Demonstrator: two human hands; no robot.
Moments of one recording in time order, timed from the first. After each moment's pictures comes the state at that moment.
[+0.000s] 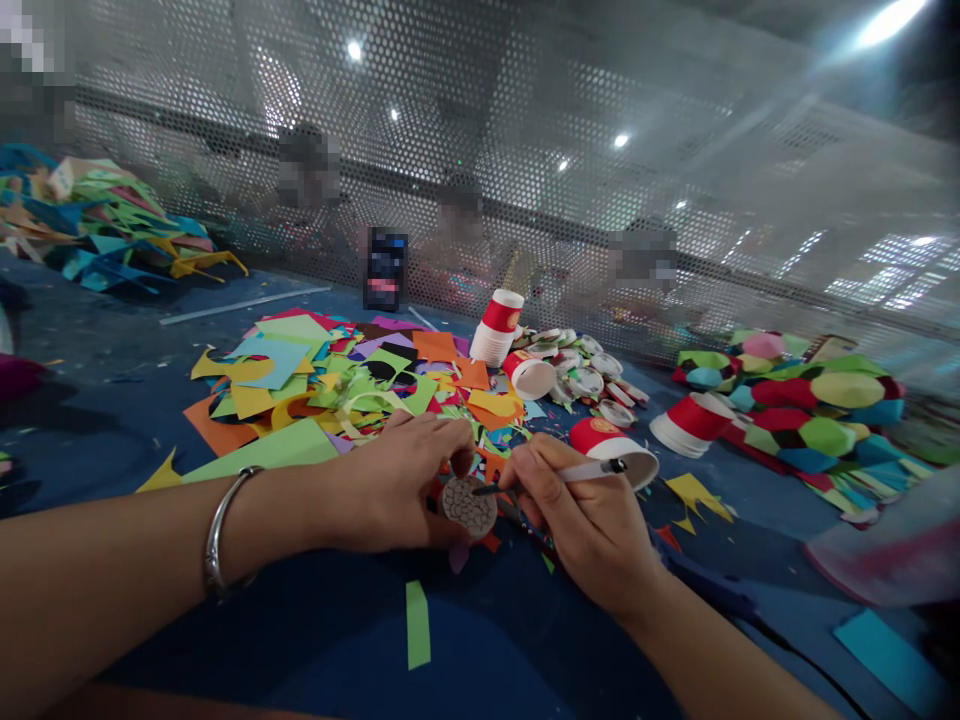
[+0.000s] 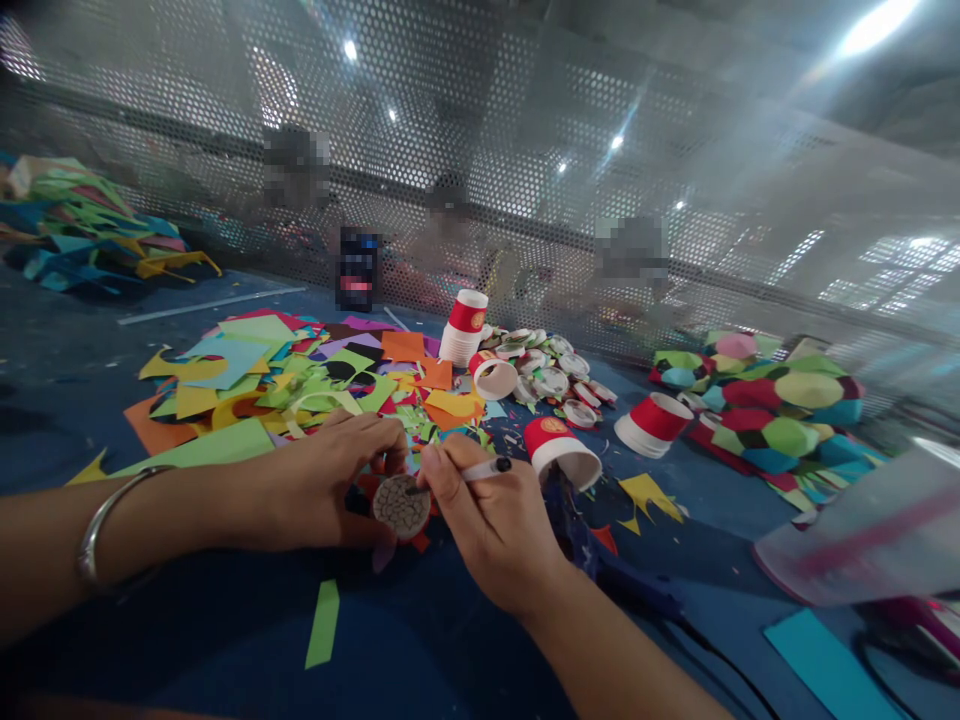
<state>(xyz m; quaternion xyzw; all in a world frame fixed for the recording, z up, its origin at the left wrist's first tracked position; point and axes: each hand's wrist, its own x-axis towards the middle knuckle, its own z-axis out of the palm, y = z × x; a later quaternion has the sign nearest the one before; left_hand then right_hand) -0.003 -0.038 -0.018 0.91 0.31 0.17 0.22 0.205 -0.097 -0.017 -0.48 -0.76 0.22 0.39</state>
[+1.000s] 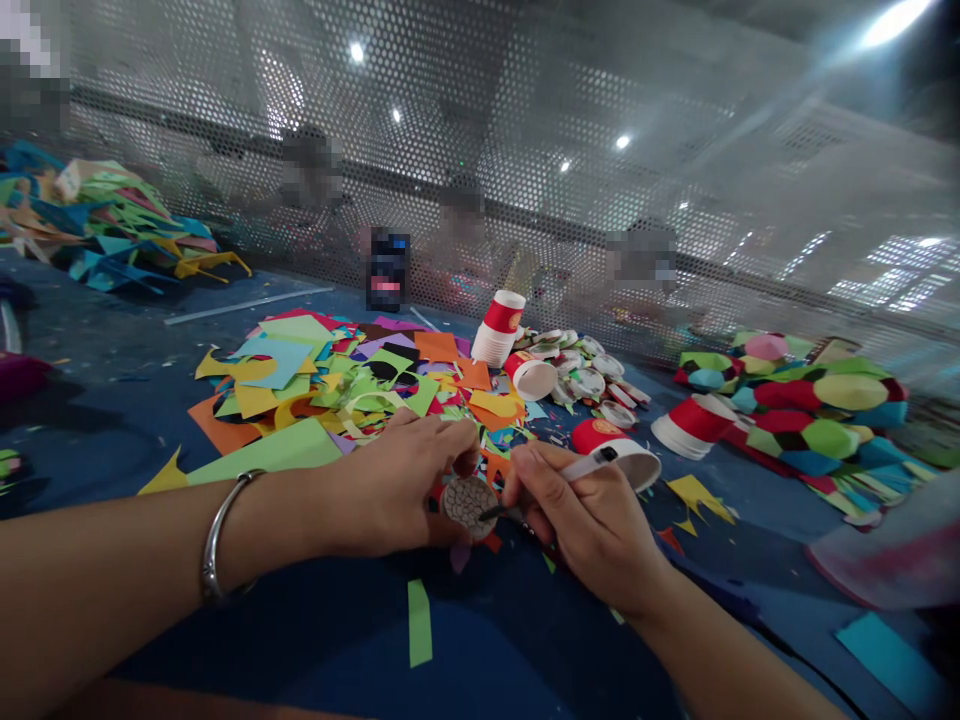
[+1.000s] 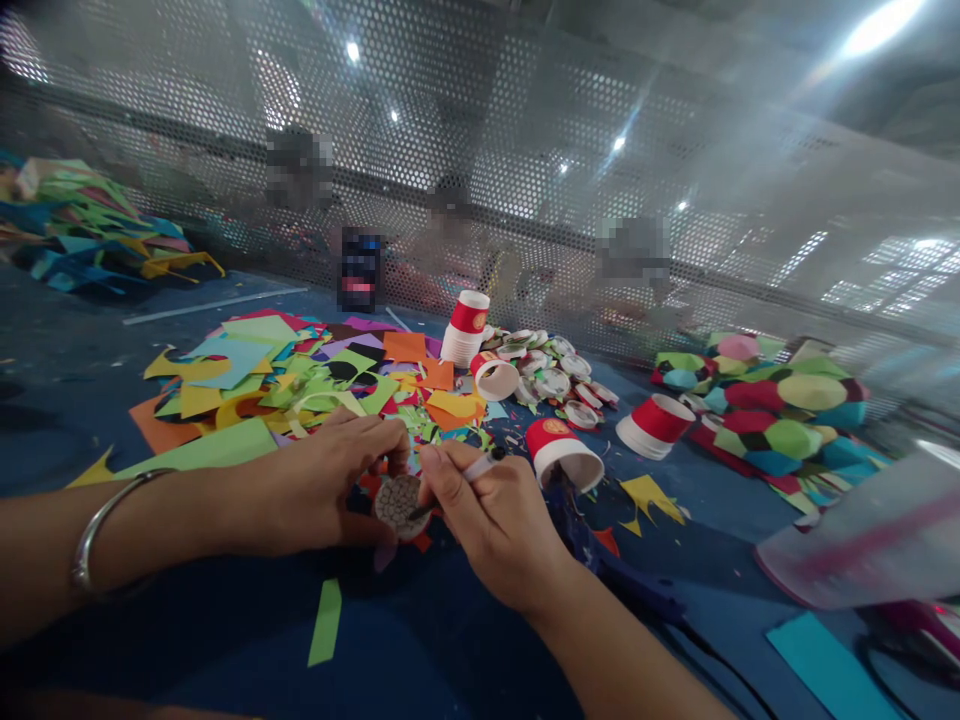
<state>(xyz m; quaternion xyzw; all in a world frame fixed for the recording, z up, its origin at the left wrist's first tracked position) -0.004 -0.041 -0.014 0.92 0.29 0.17 0.20 0.204 -0.097 -0.010 -0.49 -0.75 0.28 0.36</state>
